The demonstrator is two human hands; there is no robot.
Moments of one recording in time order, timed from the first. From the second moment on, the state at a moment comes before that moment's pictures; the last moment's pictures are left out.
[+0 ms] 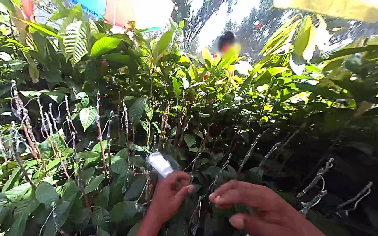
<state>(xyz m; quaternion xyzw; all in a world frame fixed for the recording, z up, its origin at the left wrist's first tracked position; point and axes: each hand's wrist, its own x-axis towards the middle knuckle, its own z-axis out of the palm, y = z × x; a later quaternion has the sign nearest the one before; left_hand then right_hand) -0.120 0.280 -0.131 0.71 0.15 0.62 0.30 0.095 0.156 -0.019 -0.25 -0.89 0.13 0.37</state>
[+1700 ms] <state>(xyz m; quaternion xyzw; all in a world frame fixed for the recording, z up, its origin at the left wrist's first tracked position) -0.111 0.591 -0.193 0.54 0.64 0.49 0.22 0.054 0.288 -0.102 -0.25 -0.60 0.49 0.58</state>
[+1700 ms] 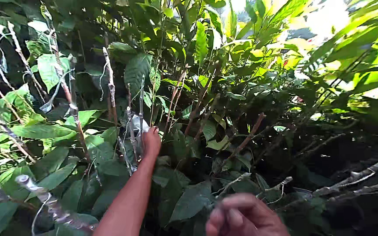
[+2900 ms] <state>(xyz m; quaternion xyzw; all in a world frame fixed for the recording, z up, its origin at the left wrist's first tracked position) -0.184 0.592 -0.220 0.65 0.38 0.47 0.46 -0.091 0.470 -0.101 -0.49 -0.85 0.00 -0.20</state>
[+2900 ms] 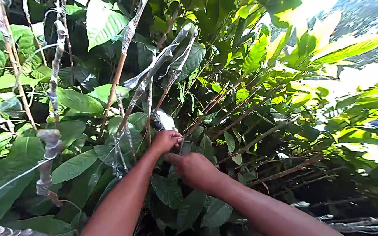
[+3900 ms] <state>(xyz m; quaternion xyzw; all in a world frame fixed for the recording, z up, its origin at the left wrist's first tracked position) -0.182 0.565 -0.225 0.73 0.35 0.45 0.38 -0.094 0.502 -0.031 -0.53 -0.83 0.15 -0.08</state>
